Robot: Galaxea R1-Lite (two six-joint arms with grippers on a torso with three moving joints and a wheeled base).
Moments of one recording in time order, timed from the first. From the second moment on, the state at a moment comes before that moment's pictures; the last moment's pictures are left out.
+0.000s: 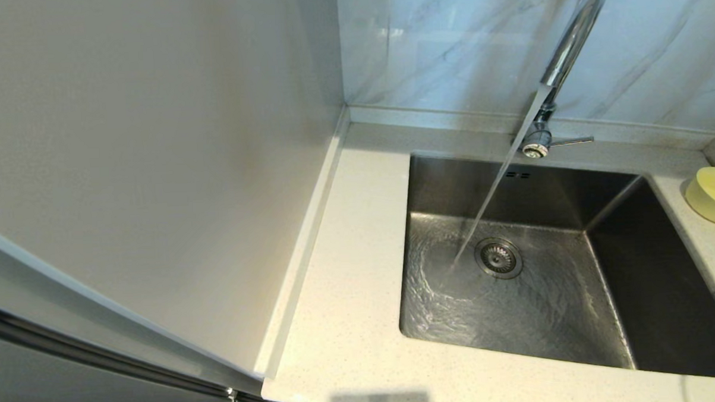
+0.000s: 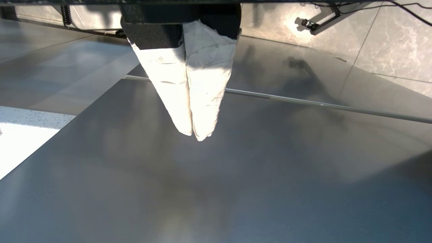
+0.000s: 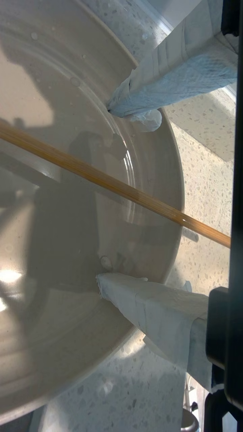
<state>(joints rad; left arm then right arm) 0.00 0.00 0.00 0.00 0.00 0.00 -1.06 1.66 -0.85 0.32 0.37 -1.06</state>
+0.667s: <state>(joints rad) 0.00 0.00 0.00 0.00 0.00 0.00 -1.07 1.67 -0.85 0.30 0.37 -1.06</state>
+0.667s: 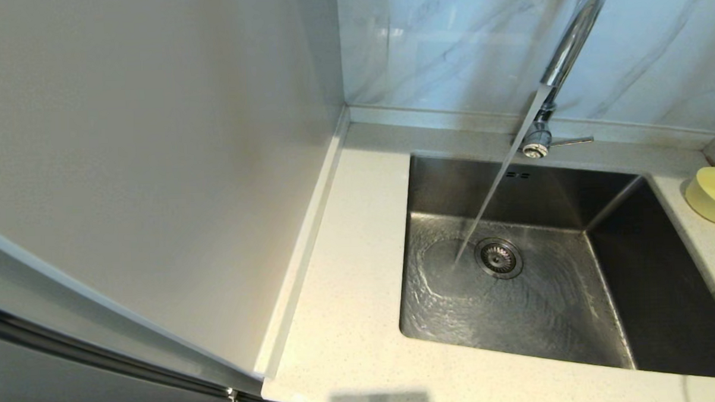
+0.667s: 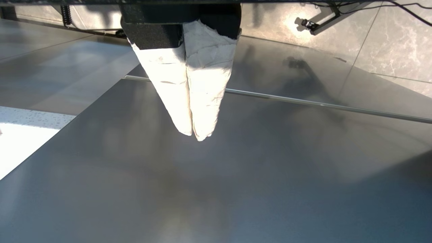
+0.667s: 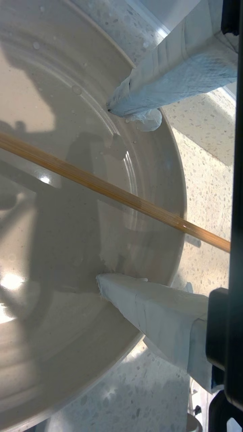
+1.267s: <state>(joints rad) 0.00 0.00 0.00 0.00 0.00 0.00 -1.07 1.67 -0.85 0.30 0.37 -1.06</state>
